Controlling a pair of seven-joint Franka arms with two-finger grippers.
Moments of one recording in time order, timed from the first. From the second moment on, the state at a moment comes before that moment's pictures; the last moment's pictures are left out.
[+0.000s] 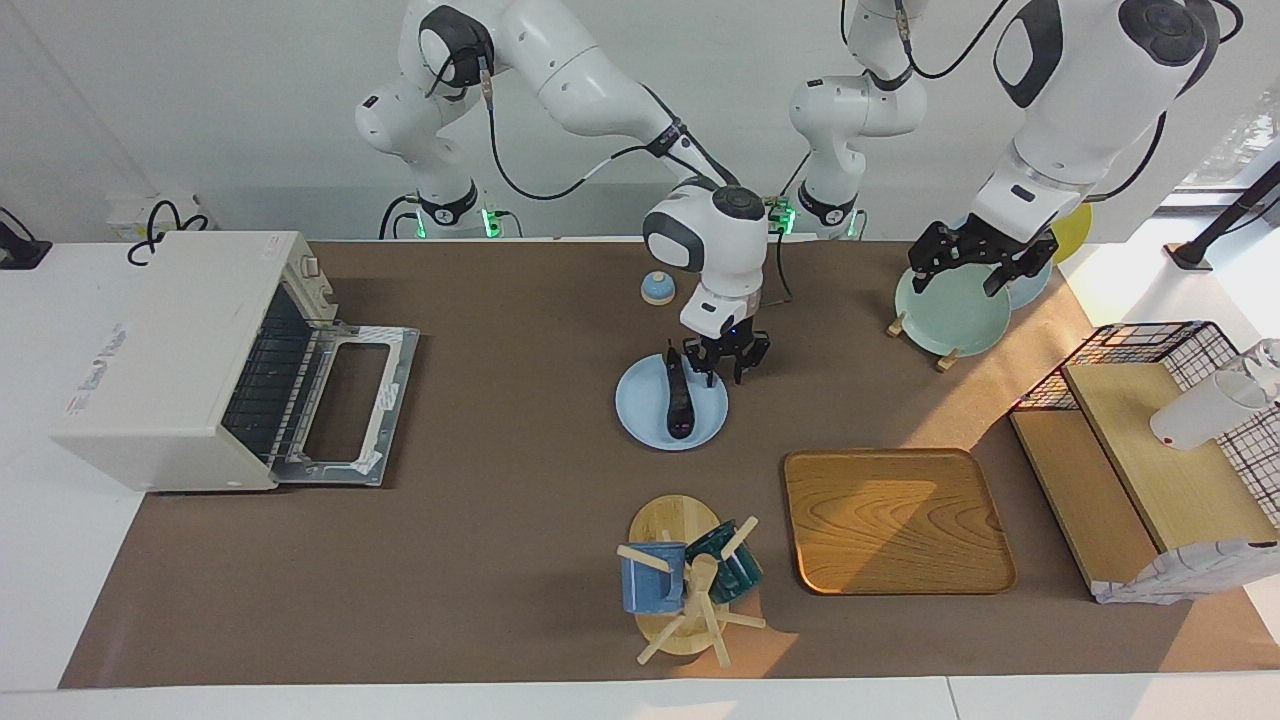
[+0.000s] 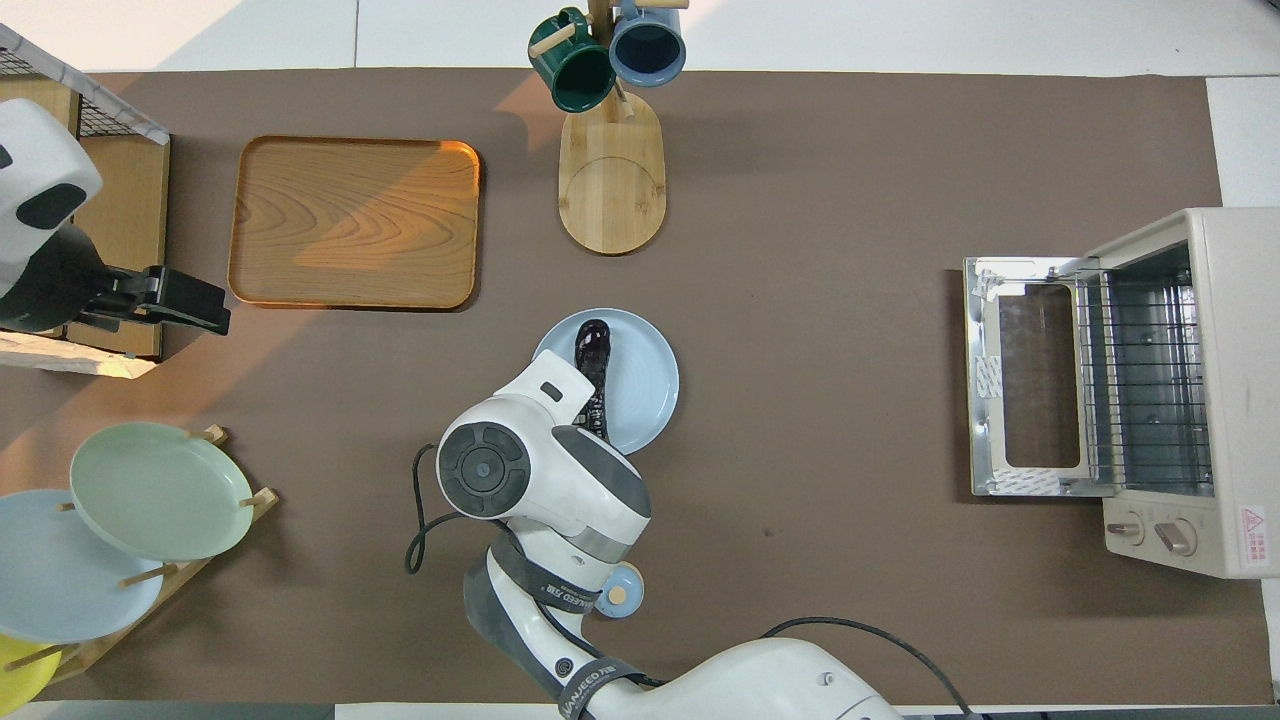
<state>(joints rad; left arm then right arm) -0.07 0.00 -0.06 -1.61 -0.04 1.54 -0.01 0.87 0.58 -0.04 -1.64 -0.11 2.36 0.85</state>
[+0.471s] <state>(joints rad) -0.07 0.01 -0.06 -1.63 -0.04 1.53 -0.02 0.87 0.57 -0.04 -1.58 -0.26 2.19 0.80</state>
